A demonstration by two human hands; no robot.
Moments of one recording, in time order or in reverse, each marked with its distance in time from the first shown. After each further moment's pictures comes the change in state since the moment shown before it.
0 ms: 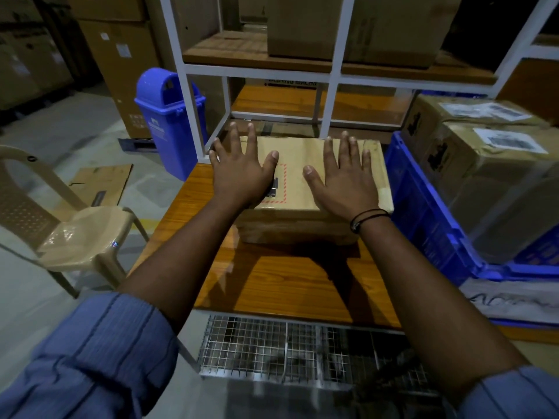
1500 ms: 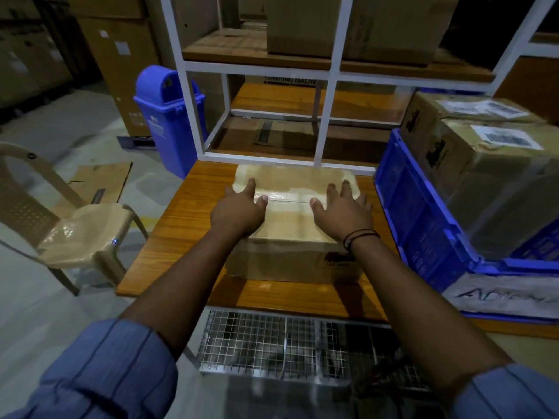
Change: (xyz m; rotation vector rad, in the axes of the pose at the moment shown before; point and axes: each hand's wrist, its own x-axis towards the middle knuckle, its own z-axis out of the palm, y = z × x) left_hand -0.044 -0.021 0.050 0.028 -0.271 -0.163; right_hand -0.033 0.008 0.044 0.060 -0.256 0.230
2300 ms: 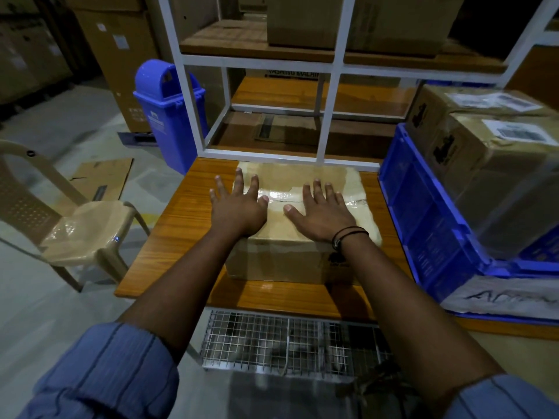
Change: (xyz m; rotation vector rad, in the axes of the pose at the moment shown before) left_hand 0.010 -0.004 0.003 0.117 -0.039 0.095; right_hand 0.009 -0.029 0.015 -0.032 -0.165 -0.214
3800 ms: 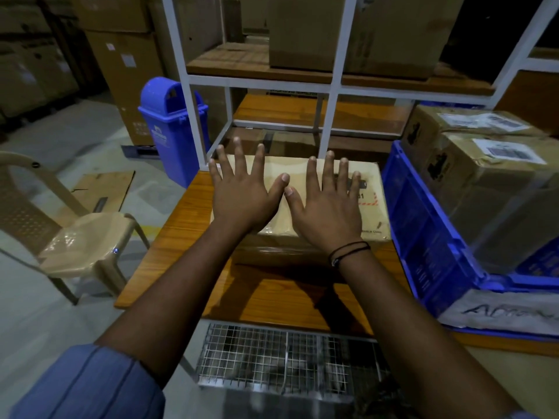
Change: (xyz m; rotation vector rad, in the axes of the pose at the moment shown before) left_hand -0.020 0.025 -0.059 0.031 0.408 0.084; right_hand -0.043 -0.033 -0.049 -0.070 0.477 0.039
